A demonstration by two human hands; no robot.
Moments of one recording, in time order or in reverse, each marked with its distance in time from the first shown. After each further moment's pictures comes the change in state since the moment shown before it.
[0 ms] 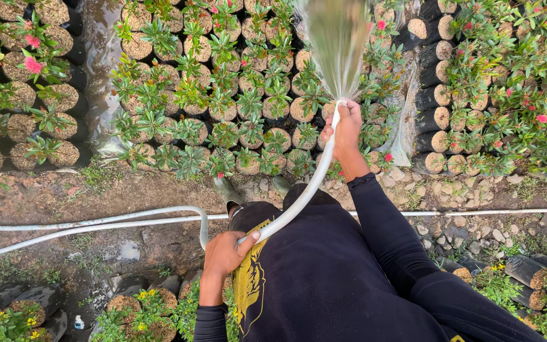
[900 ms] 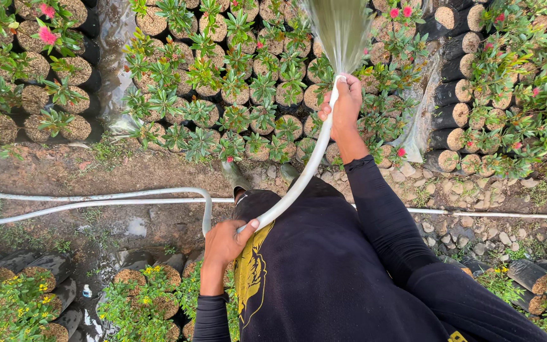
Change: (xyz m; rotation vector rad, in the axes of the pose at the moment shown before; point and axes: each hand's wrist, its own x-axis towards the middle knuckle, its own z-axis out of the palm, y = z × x) left_hand -0.013 -0.003 -0.008 -0.036 0.070 -0.061; right_hand 0.006 0.006 0.051 -0.007 -0.120 -0.027
